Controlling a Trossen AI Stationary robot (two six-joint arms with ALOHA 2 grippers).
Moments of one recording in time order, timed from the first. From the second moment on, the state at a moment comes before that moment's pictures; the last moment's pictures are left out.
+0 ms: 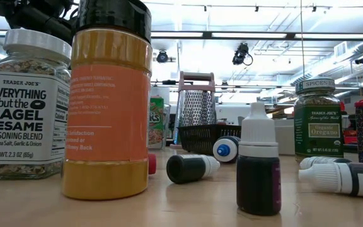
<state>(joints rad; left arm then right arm) 0.68 0.66 0.55 -0.25 0.18 -0.14 0.96 1.66 1.33 -1.45 -0.26 0.87</state>
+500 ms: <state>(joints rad) 0.68 0.66 0.55 -0.22 0.22 -0.13 0.78 1.61 1.44 -1.57 0.05 0.68</state>
